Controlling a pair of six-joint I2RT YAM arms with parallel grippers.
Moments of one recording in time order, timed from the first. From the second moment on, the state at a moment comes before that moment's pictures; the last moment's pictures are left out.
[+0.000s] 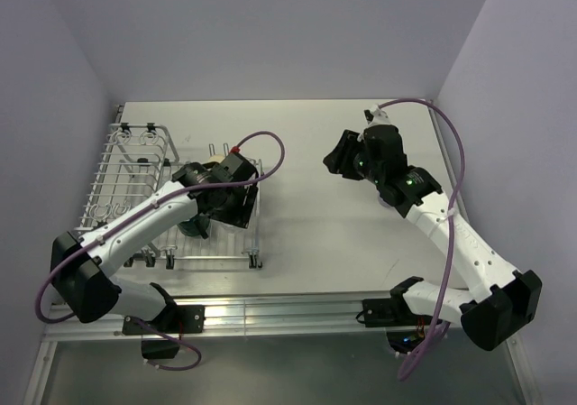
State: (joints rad) left arm -0.77 1.38 1.24 -1.07 -0.20 -0.44; right arm 0.47 1.12 1.09 -0.46 0.04 0.61
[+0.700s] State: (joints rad) left arm -0.77 1.45 1.23 -1.00 -0.18 -0.41; right arm 0.43 1.17 1.09 -0.49 0.06 0.58
